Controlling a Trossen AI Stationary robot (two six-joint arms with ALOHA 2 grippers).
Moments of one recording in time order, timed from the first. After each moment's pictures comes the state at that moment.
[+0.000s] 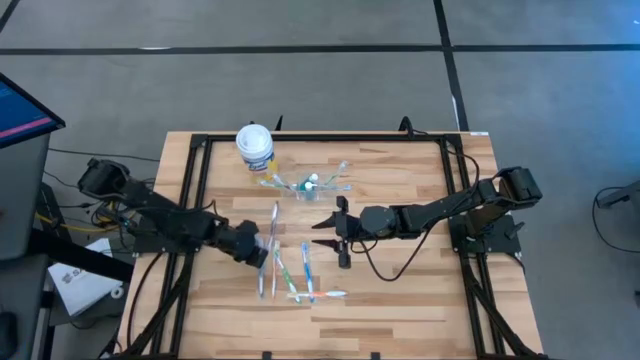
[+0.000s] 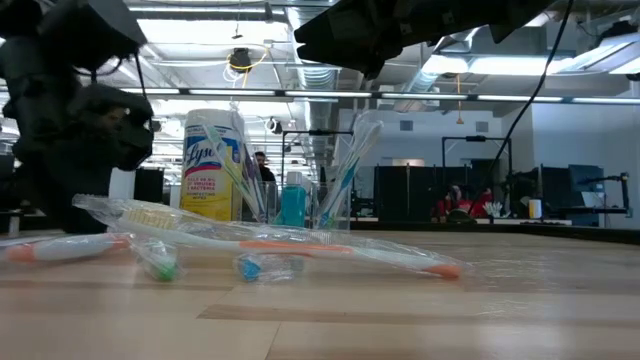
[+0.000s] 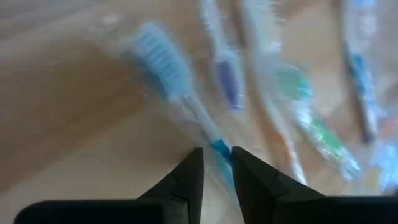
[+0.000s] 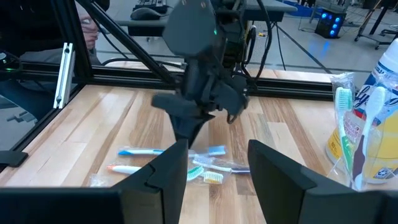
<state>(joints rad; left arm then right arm) -0.31 1.25 0.38 -0.15 -0.02 -1.45 0.20 1.62 0.91 0.45 0.17 -0.01</state>
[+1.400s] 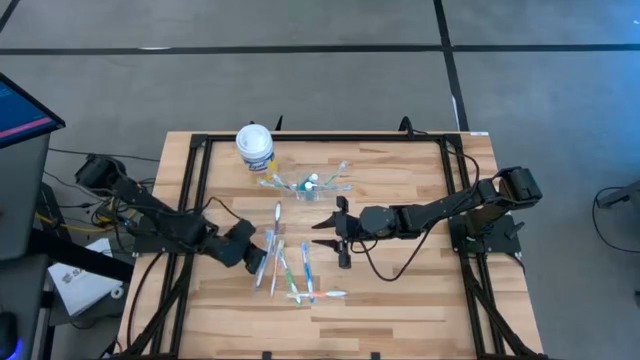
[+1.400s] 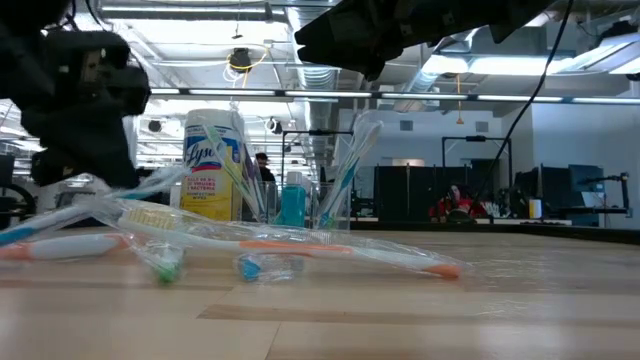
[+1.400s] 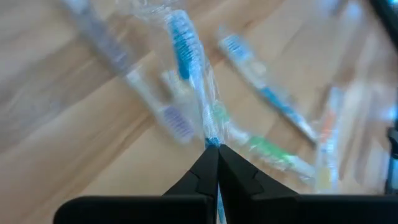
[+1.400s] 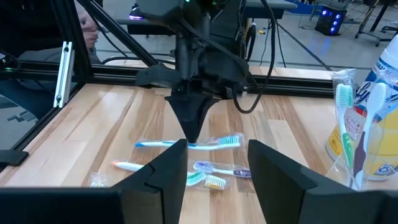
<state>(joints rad) -0.49 1.14 0.38 -0.09 -0.42 -1.24 0.20 1.62 0.91 0.44 0.17 0.00</state>
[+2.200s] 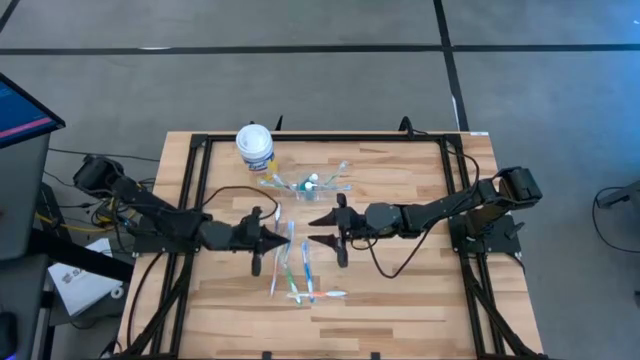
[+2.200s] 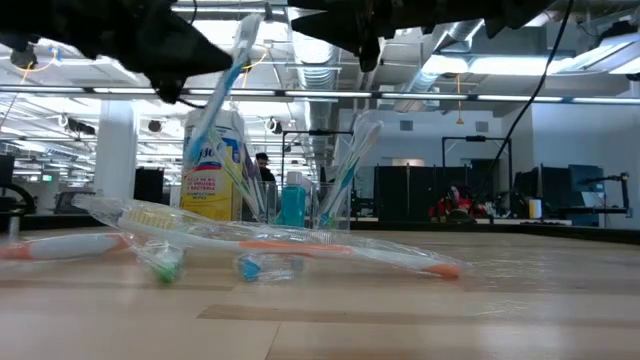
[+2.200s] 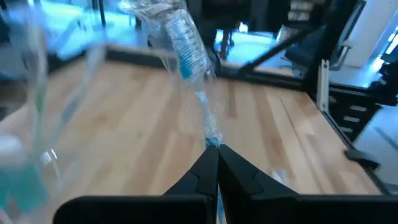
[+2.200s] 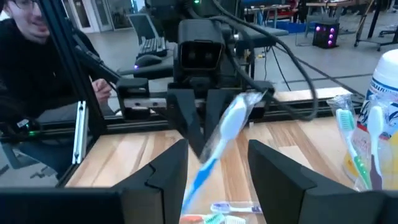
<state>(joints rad) -0.39 1.13 0.38 0.52 -0.48 -0.25 0.19 1.62 0.91 0.59 0.17 0.14</state>
